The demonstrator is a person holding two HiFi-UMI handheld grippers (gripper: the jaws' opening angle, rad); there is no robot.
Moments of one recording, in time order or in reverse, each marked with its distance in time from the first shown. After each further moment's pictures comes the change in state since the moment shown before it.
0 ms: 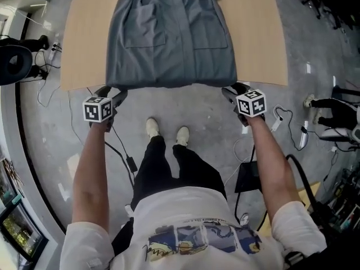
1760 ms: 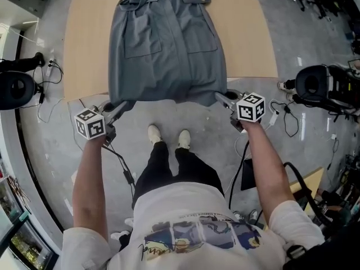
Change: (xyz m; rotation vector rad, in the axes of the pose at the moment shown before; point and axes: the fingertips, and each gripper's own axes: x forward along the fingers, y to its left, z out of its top) left arm -0.079 -0.095 0.029 0.020 -0.197 -0.514; right arm -0.048 0.097 0.016 0.099 -0.207 0.232
